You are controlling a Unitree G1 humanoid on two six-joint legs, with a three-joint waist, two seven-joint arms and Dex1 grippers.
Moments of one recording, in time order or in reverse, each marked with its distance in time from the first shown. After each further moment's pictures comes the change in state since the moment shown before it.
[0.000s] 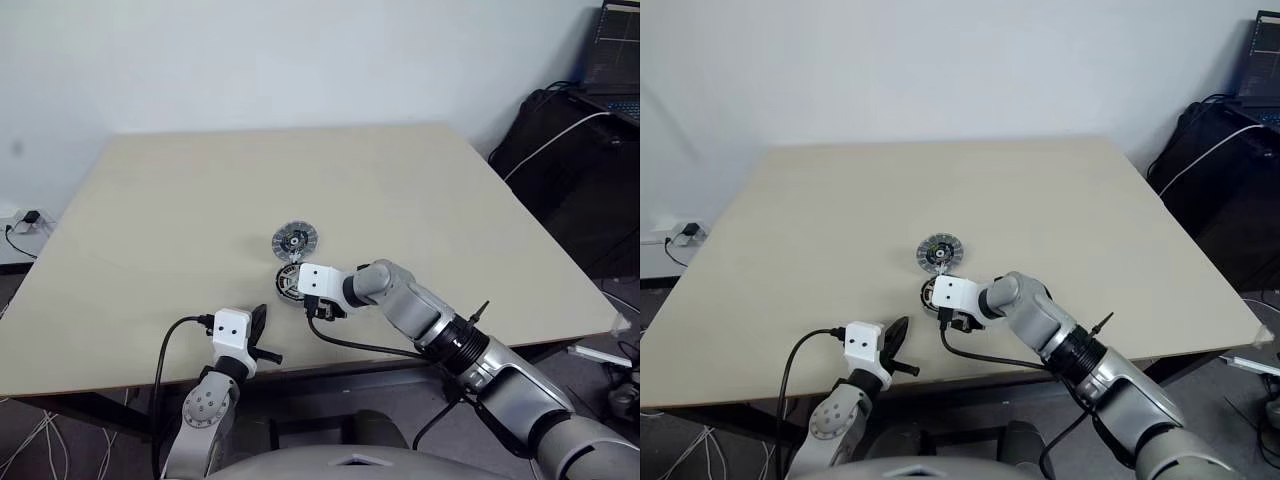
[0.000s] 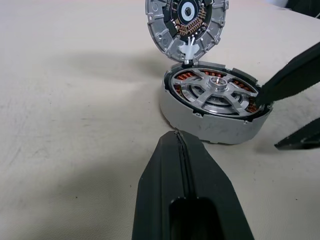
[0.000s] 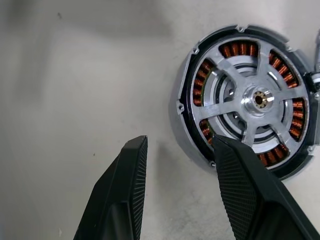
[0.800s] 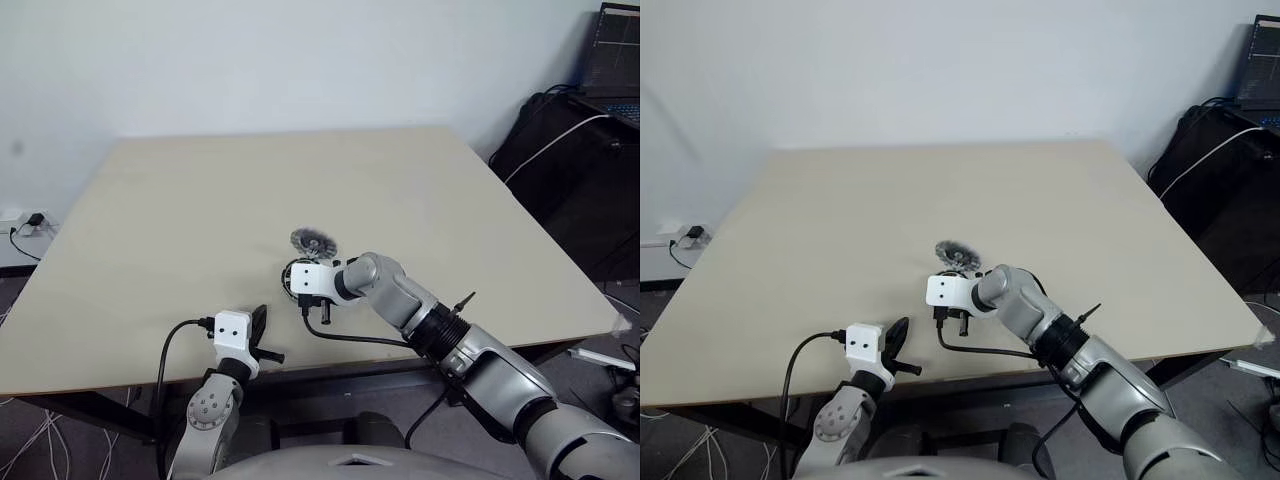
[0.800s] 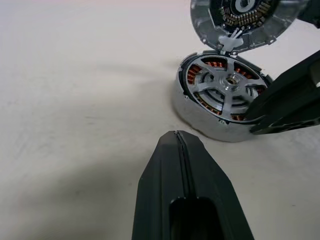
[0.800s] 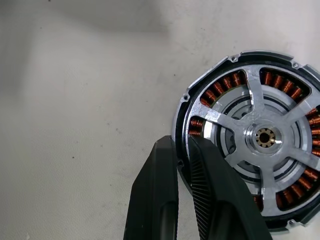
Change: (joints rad) left arm 0.004 -0.035 0.000 0.025 0.002 -0.021 0.015; right arm -0.066 0.065 0.004 0.156 -0.089 -0.098 0.048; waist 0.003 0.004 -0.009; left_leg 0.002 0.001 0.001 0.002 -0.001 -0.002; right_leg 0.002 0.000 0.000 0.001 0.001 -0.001
